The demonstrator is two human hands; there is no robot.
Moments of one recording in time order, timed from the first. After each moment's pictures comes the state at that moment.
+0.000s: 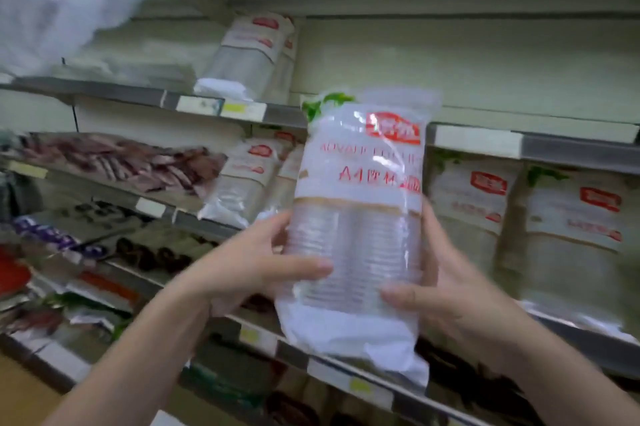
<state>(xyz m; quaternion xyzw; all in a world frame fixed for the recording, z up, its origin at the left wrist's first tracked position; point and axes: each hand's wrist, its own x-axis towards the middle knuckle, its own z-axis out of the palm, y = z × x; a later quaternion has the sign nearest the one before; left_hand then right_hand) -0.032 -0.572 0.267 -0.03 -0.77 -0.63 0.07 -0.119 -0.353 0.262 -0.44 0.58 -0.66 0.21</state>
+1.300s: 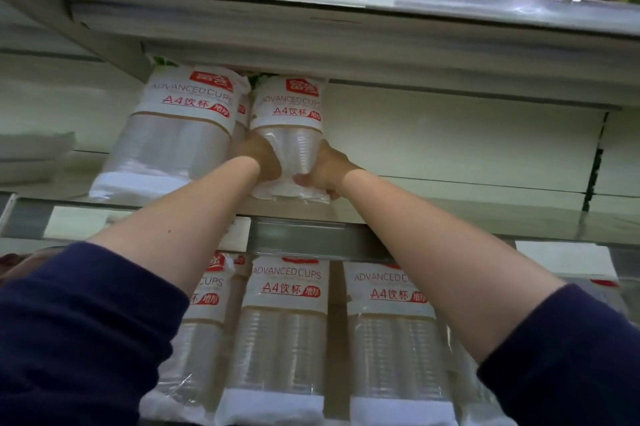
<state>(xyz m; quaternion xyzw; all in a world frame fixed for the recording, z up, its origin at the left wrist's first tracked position) -0.348 -0.748 0.445 0.14 -0.94 -0.23 0.23 -0.398 -0.639 0.432 -0.18 0.93 -0.30 -0.12</state>
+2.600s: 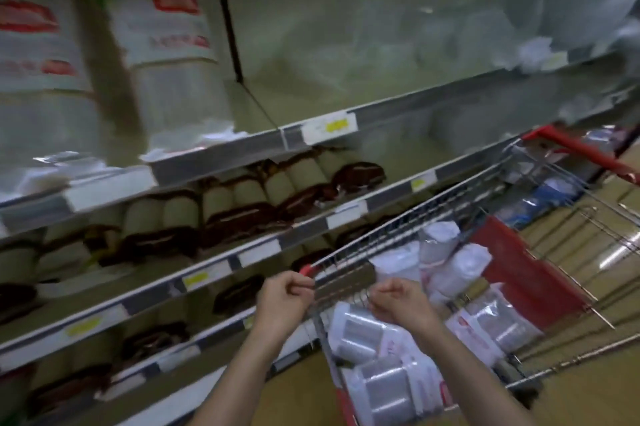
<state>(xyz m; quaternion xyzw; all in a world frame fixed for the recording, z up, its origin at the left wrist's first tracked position) -0.123 -0.181 0.014 0.00 -0.81 -0.56 -0.18 -0.061 0.008 -0.011 0.29 0.67 -0.68 0.04</state>
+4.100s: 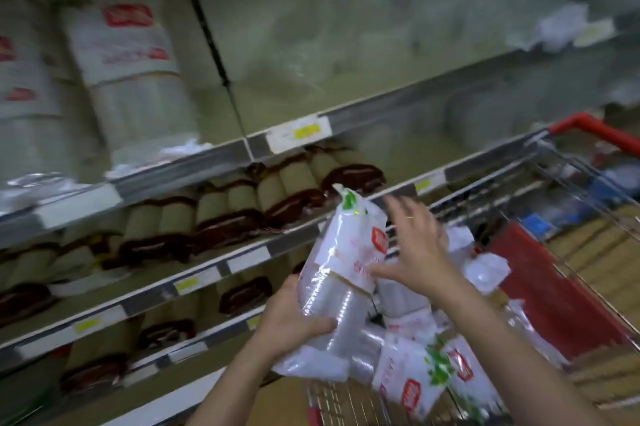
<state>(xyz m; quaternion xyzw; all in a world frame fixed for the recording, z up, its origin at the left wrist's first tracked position) -0.119 -0.109 0.015 -0.04 -0.90 -0.38 -0.22 -0.107 0.110 0.041 0.10 0.96 -0.24 -0.01</state>
